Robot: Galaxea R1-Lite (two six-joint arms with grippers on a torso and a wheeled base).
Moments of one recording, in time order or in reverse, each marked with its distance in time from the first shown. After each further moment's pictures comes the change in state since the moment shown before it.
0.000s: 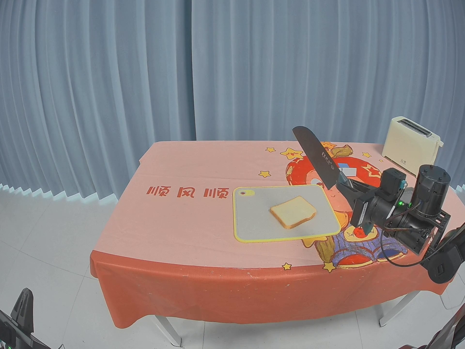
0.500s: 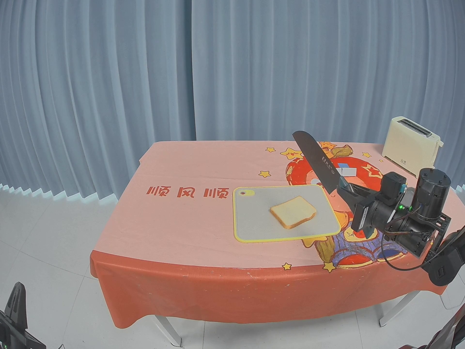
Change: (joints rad) left arm 0.000 0.000 0.000 -0.069 -0.001 -0.005; right arm 0.002 -0.004 0.022 -0.001 0.001 -0.012
